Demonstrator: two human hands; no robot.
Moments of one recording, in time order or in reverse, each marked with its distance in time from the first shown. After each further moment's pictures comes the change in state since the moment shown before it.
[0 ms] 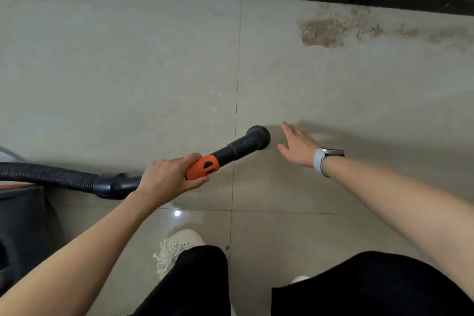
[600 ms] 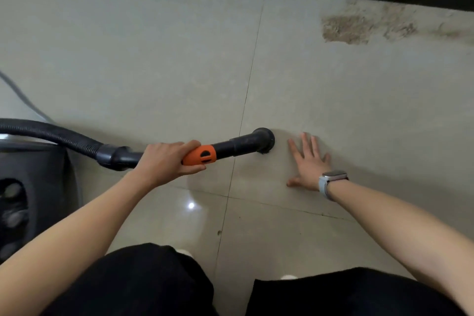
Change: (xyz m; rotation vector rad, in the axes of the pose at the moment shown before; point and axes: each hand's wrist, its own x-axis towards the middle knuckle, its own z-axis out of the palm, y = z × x) left_hand -0.021 0.015 0.001 0.119 0.029 -0.092; right_hand -0.018 0.038 0.055 -0.186 -0.099 -0.056
